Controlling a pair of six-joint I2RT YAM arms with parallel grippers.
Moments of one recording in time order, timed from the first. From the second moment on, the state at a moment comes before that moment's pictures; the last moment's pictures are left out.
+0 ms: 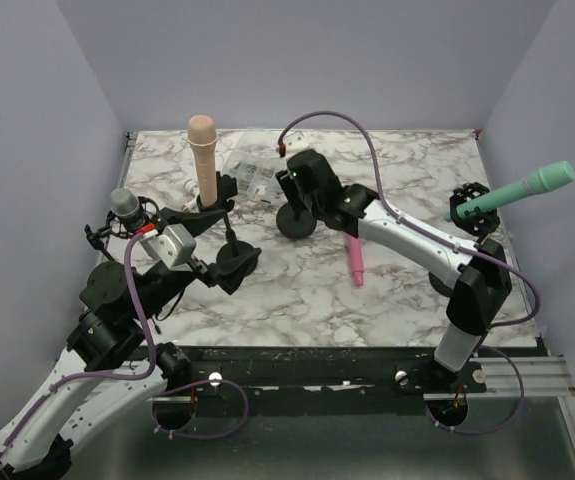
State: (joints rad) left arm -0.75 0.49 0.85 -0.16 0.14 0.02; right arm 0.88 1.70 1.51 -0.39 0.45 -0.03
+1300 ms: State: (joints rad) left arm -0.75 0.41 0.82 -0.14 -0.02 0.02; right arm 0.41 2.43 2.44 -0.47 0.45 0.00
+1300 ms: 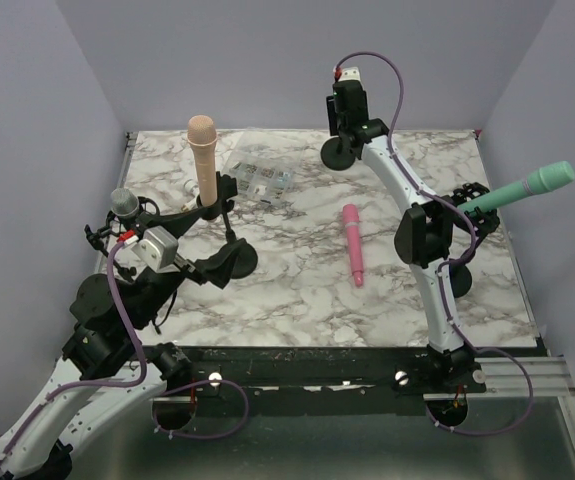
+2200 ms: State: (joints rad) left arm -0.75 0.36 0.75 -0.09 -0.38 0.03; right arm 0.63 1.88 2.04 -0.43 0.15 0.10
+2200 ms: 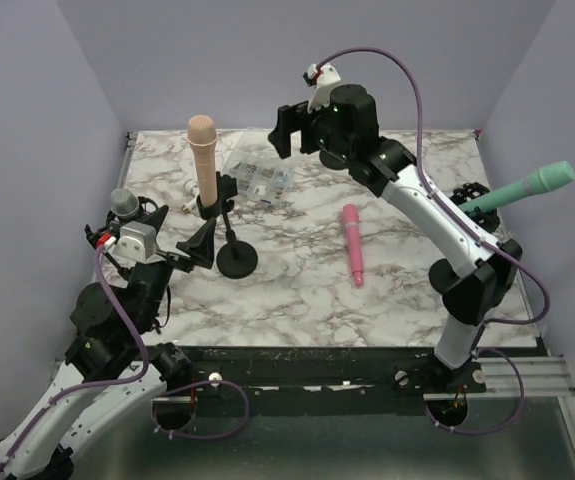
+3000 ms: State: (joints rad) left arm -0.64 0.87 1.27 -0.35 -0.46 -0.14; right arm 0.67 1.58 1.37 0.15 -0.64 0.31
